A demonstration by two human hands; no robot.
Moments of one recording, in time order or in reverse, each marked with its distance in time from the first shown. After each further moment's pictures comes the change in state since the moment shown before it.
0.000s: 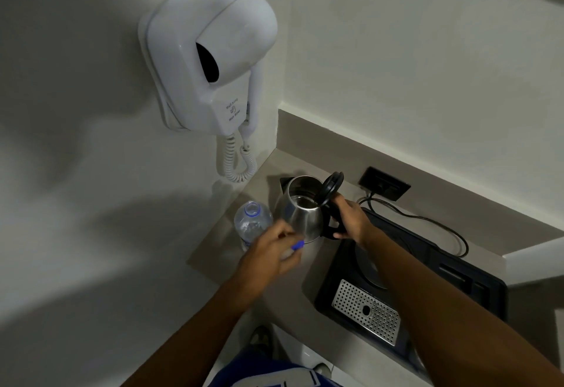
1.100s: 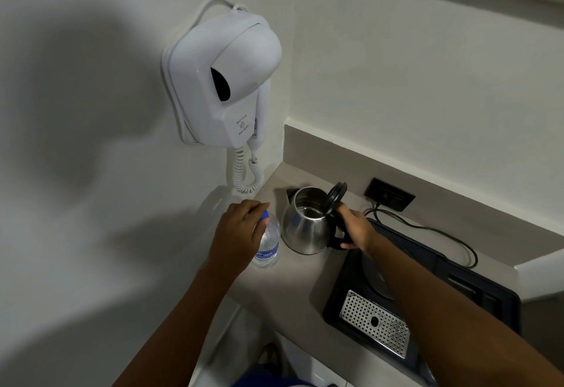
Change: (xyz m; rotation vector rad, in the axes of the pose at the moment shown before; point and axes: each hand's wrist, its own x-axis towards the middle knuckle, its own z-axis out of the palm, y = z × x) left_hand 0.015 -0.018 -0.073 0.403 0.200 0.013; right_hand -0.004 -0.003 -0.002 -0.035 -0.001 0.013
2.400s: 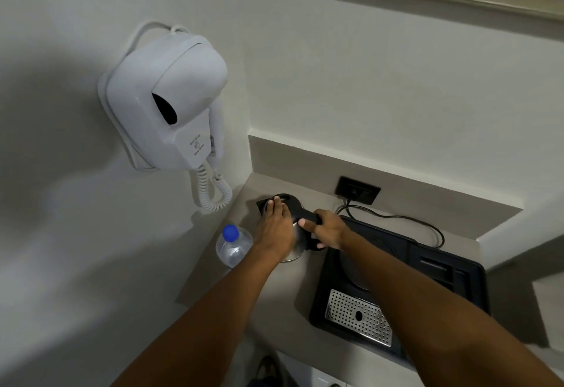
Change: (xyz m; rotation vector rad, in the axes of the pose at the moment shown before) left_hand 0.070 0.073 0.105 0.092 -0.681 -0.188; right_hand 0.007 0.003 -0.005 -0.268 0.019 -0.114
